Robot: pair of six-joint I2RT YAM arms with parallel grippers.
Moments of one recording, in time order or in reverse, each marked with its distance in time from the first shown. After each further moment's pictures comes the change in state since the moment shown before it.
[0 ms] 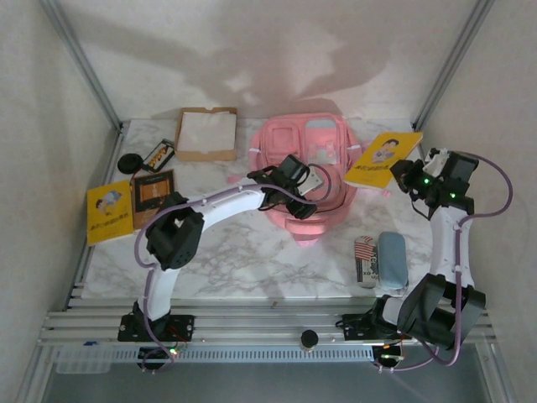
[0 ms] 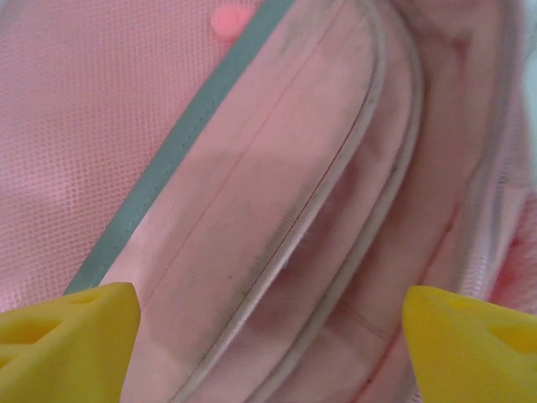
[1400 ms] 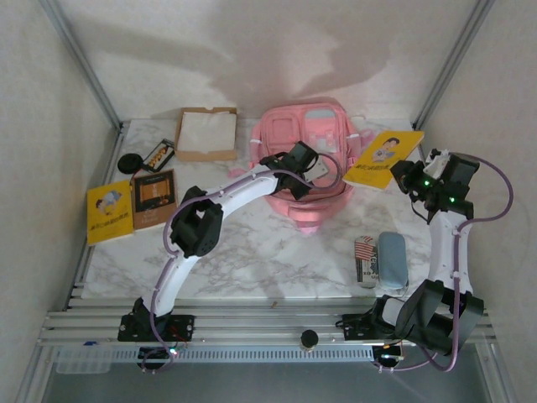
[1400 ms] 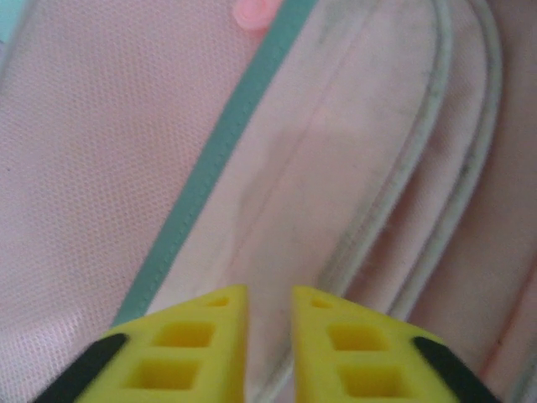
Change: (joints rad) left arm 0.038 0.225 0.356 -0.159 -0.080 0.126; right arm -0.002 -0.038 -0.029 0.034 -0.008 0.019
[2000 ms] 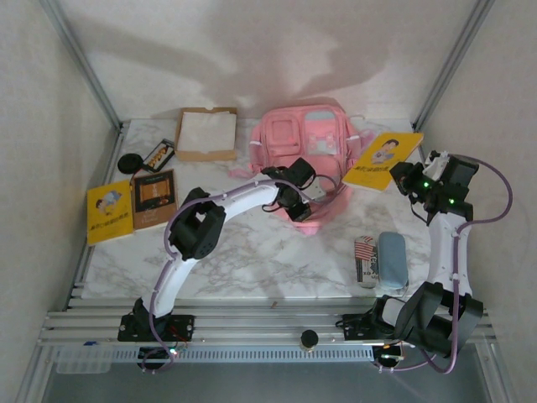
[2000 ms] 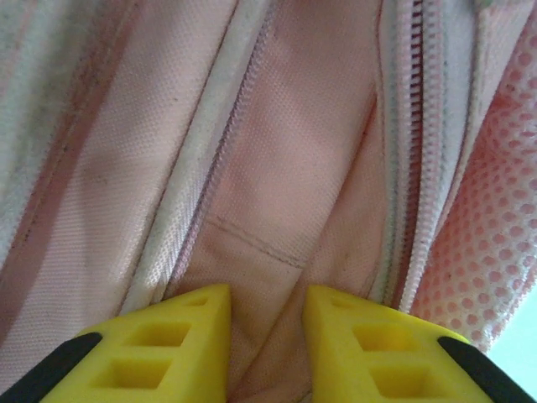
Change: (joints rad) left arm -0.034 -0.043 -0.189 -0.055 0.208 -0.101; right arm 0.000 -0.013 -0.013 -0.008 0.001 -0.002
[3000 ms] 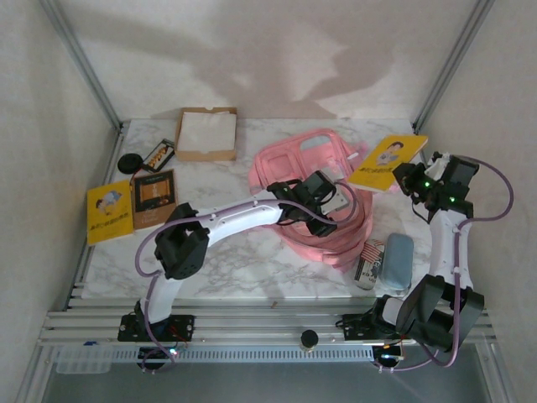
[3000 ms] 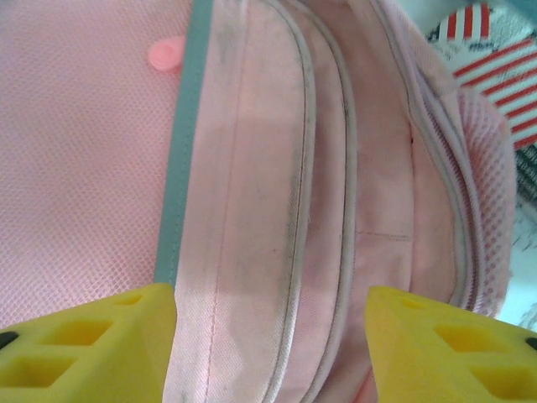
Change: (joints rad) left arm -0.182 -0.185 -0.071 0.092 -0.100 -0.107; right arm -0.018 0.037 0.000 0.009 0.052 -0.016
